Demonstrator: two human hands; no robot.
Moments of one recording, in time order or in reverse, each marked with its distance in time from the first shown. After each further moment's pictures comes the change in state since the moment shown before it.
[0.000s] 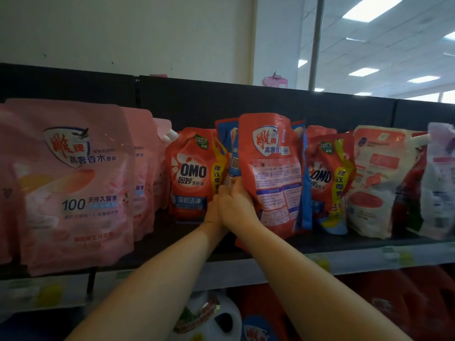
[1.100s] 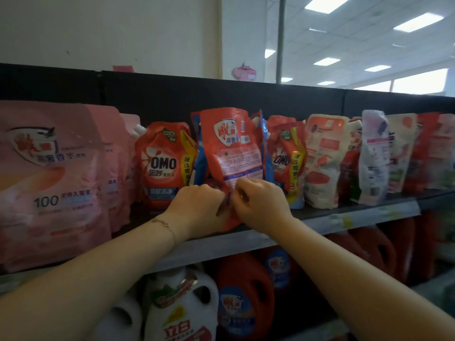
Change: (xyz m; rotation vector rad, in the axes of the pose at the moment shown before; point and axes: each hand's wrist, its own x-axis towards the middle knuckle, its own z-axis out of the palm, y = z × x) left_hand -0.076 0.074 -0.060 0.773 -0.234 0.595; right_hand -0.051 0.011 -0.114 -0.809 0.163 -0.695
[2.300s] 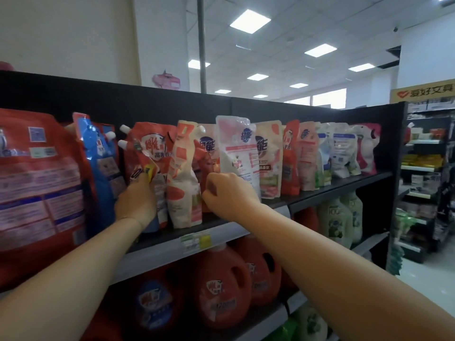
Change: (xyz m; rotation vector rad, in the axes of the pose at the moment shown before) left_hand 0.209 0.159 0.124 -0.318 0.193 -0.595; right_hand -0.034 0.247 -0.142 -0.145 -0.325 0.318
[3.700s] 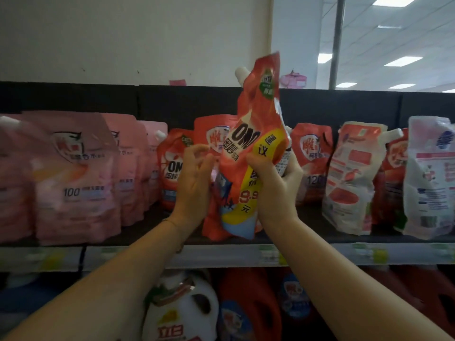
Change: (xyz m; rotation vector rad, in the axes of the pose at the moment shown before) left_hand -0.053 -0.149 -0.189 -0.959 0.306 0.212; right_hand 0.005 -0.262 0.057 1.789 0.264 -0.184
